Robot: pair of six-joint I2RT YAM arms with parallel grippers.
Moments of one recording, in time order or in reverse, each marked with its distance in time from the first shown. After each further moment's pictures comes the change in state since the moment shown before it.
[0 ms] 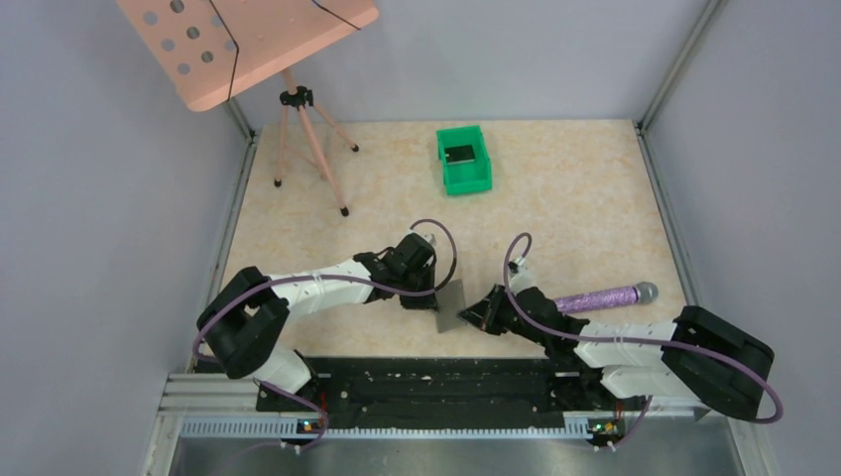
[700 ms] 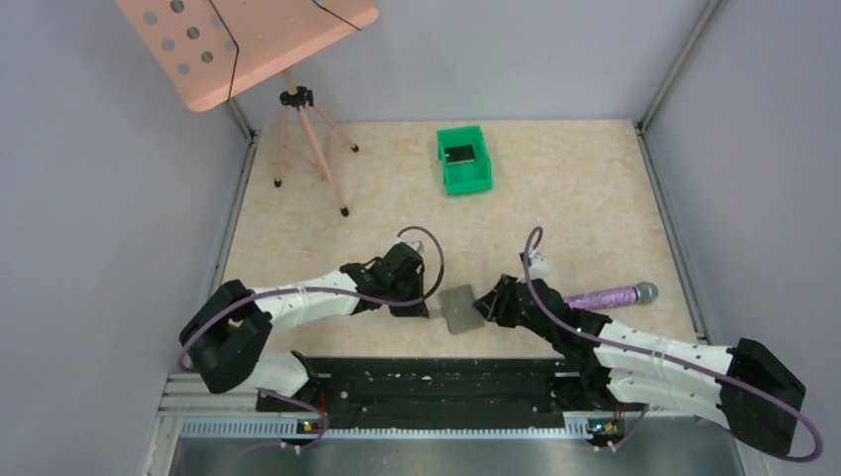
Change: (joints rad) left arm 0.000 -0.097 -0.096 0.010 -0.025 -0.013; right arm -0.013 -0.263 0.108 -0.506 0.166 -0.093
